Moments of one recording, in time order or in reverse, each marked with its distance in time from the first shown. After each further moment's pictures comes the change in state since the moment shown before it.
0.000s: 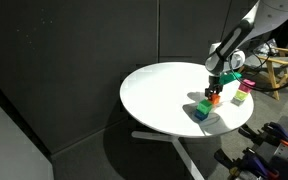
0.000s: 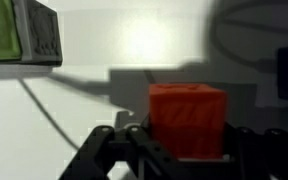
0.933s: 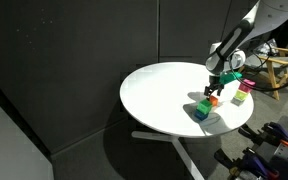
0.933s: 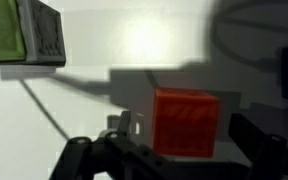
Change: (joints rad) arm -0.002 0.001 -0.004 0.002 -0.001 0.000 0.000
